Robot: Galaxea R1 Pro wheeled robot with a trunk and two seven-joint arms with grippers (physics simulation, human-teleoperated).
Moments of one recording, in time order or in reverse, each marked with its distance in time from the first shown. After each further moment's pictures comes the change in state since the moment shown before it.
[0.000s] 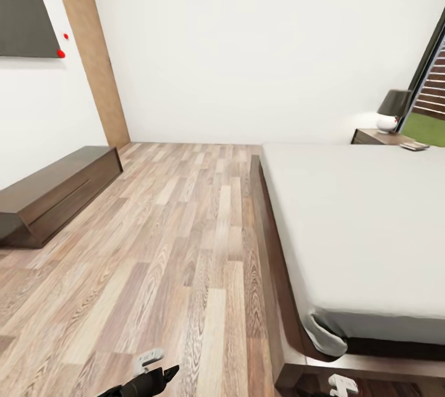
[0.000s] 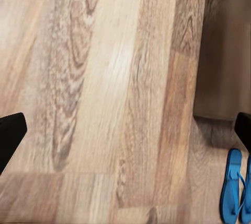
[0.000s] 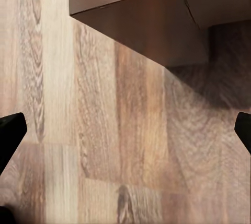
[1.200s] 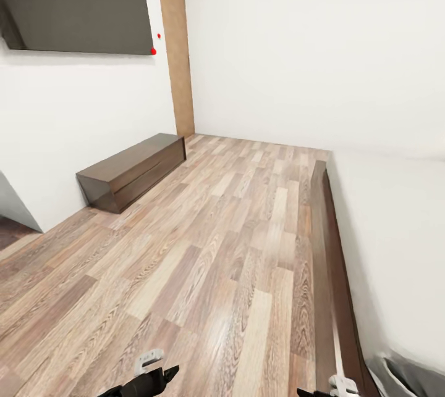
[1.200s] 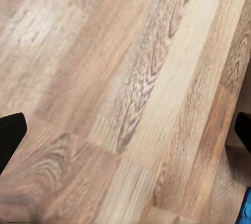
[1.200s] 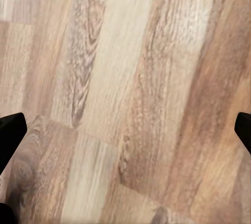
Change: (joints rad) left arm 0.000 0.000 -0.002 0.001 0.001 0.000 0.000; right arm 0.000 0.000 0.000 0.002 0.000 0.000 0.000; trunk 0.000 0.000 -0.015
